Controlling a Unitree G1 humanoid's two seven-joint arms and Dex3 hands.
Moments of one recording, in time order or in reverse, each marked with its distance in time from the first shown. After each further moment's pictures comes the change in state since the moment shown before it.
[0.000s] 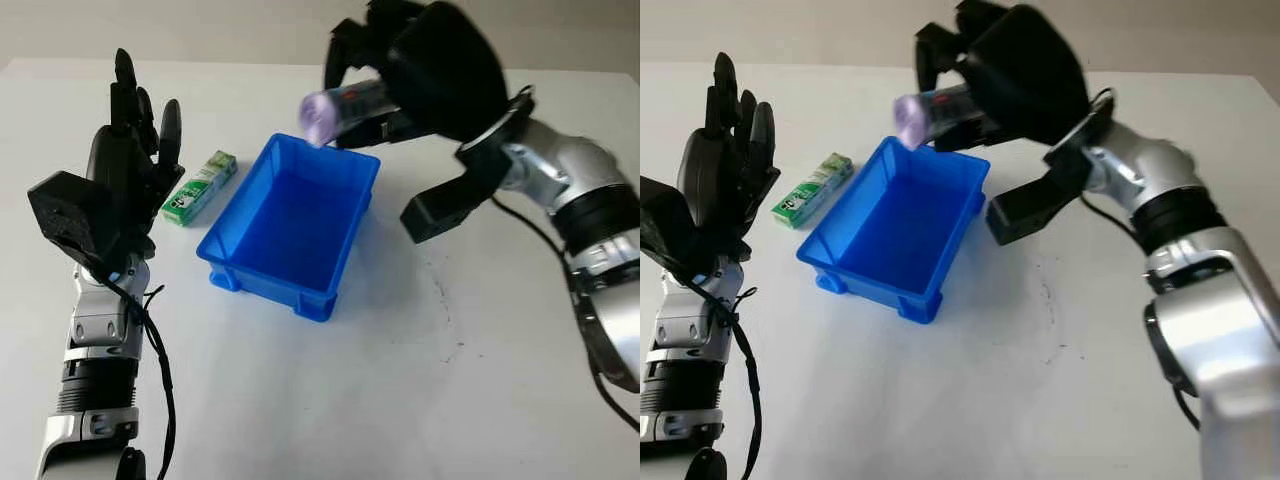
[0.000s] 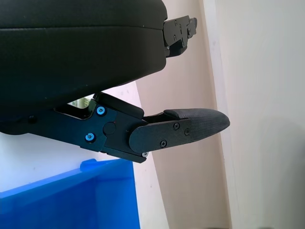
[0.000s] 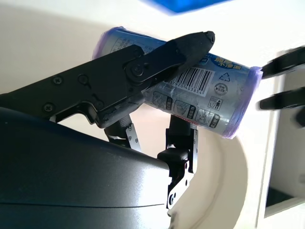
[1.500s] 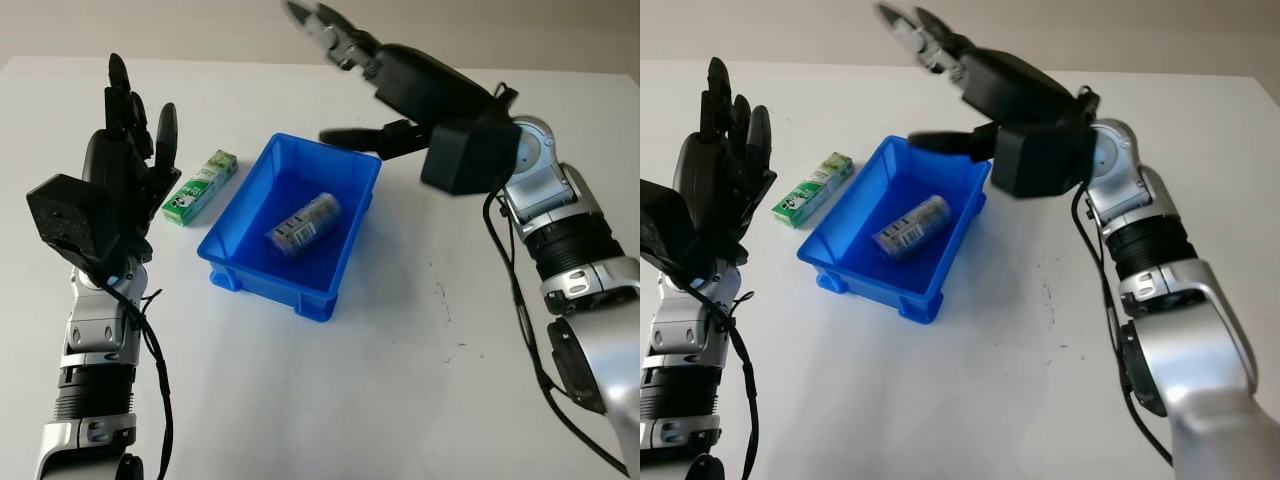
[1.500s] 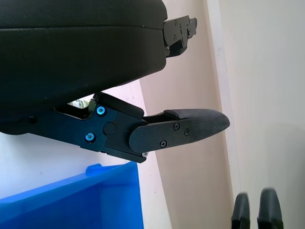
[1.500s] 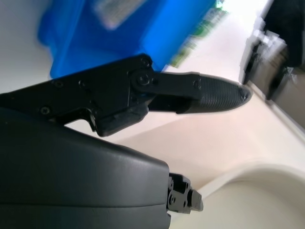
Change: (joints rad) left arm 0.019 0.011 0.009 -0.036 0.008 0.038 0.014; right arm 0.200 0.088 -0.380 -0.317 0.844 0.528 1.026
